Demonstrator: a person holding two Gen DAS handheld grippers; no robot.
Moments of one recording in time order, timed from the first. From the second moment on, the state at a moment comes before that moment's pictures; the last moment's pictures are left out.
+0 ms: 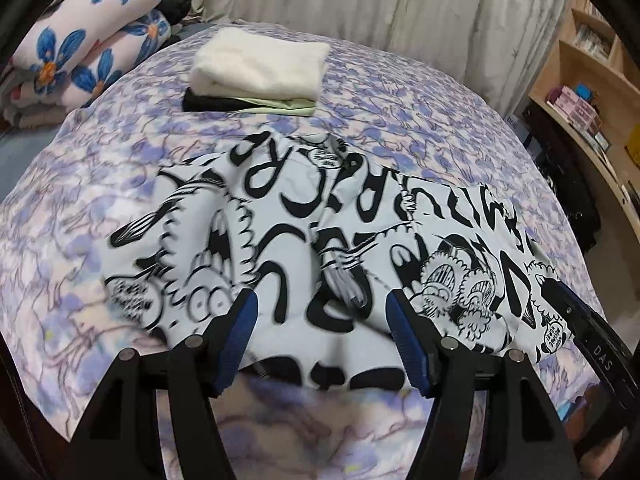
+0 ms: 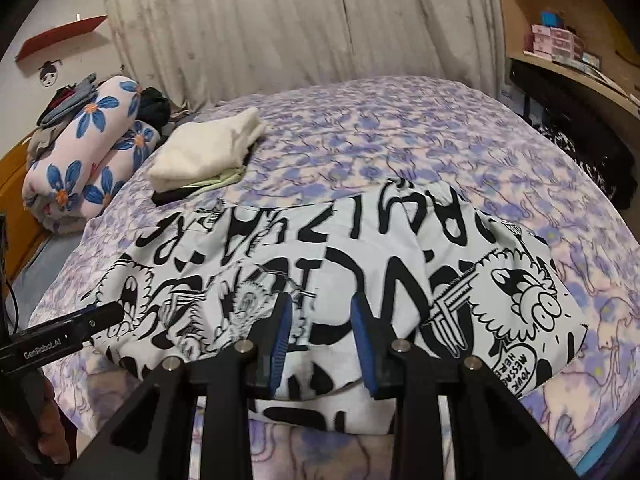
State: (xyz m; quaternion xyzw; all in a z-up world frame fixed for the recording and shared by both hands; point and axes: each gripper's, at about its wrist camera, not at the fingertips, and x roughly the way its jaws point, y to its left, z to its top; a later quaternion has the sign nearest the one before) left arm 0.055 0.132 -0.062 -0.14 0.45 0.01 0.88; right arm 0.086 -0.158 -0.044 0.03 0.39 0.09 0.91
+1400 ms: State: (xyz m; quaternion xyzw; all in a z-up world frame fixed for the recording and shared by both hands) left arm 0.116 0.197 -0.141 -0.23 0.38 0.05 0.89; right arm 0.167 -0.099 -0.132 -0.01 0.46 0.10 0.88
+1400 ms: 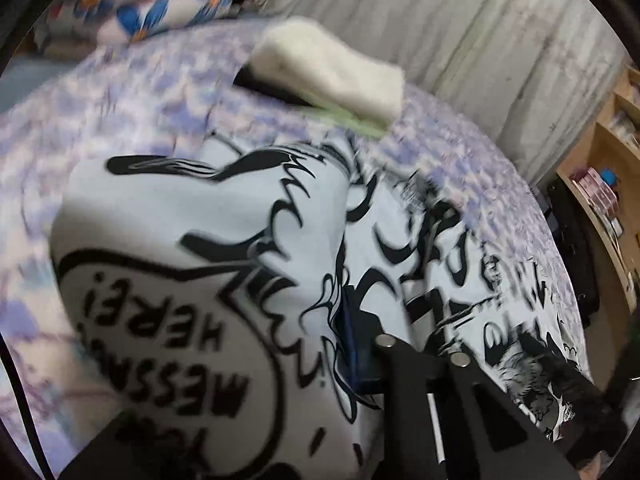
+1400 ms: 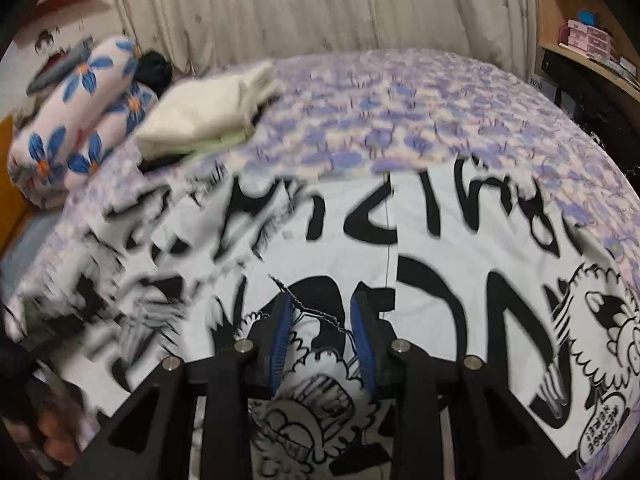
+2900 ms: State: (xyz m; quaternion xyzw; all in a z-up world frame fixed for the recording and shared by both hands) left arm 0.163 -0.233 -0.131 0.09 0.43 -0.28 0.85; right arm 0.057 -0.345 -0.104 0.16 0.42 -0.04 0.89
